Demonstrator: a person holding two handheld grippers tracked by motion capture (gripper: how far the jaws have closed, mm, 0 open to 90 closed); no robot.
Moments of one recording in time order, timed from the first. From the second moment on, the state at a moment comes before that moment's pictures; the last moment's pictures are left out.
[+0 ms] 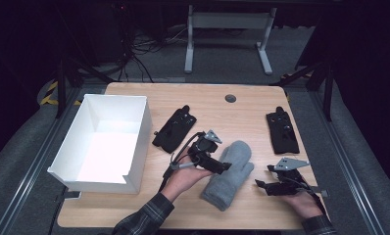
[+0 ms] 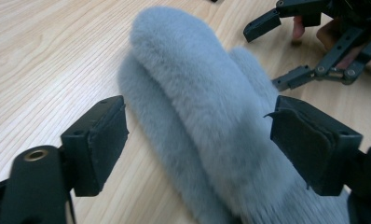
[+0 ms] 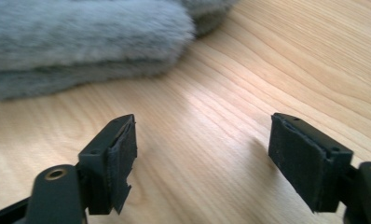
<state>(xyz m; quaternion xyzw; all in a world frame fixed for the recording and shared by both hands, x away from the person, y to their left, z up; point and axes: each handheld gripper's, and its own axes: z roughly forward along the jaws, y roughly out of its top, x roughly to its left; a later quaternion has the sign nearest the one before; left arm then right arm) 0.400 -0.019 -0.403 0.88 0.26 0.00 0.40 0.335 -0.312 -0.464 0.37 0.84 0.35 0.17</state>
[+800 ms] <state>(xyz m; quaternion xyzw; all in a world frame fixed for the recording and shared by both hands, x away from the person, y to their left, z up) 0.414 -0.031 -0.456 0.90 0.27 -0.05 0.35 0.337 -0.316 -0.469 0.38 0.84 0.36 0.18</state>
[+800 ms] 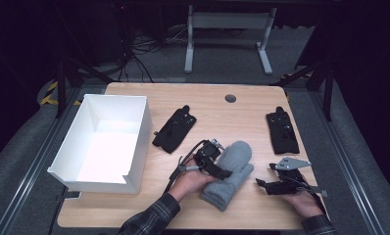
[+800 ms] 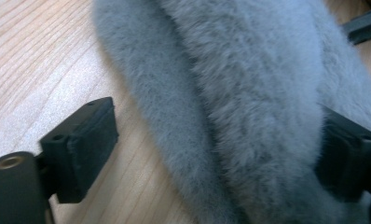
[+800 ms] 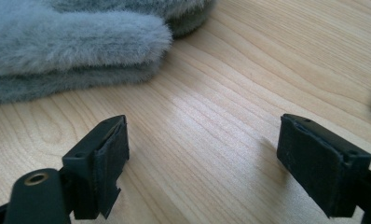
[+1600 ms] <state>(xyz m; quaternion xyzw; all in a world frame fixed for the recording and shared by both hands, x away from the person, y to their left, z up) 0.420 -0.025 -0.453 0.89 0.23 -0.14 0.37 0.338 -0.316 -0.470 0.38 0.83 0.36 0.18</state>
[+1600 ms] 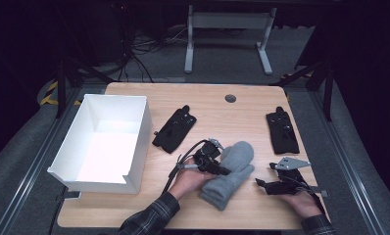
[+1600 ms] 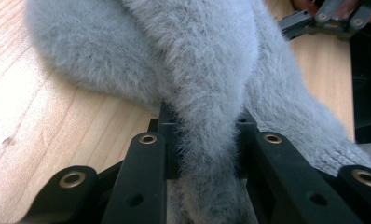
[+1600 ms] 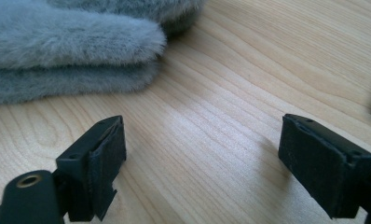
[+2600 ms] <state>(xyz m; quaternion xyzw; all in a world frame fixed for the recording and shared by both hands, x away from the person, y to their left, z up) 0.421 0.014 -0.360 0.88 0.25 -0.07 0.41 0.338 -0.315 -0.470 0.38 0.84 0.36 0.18</state>
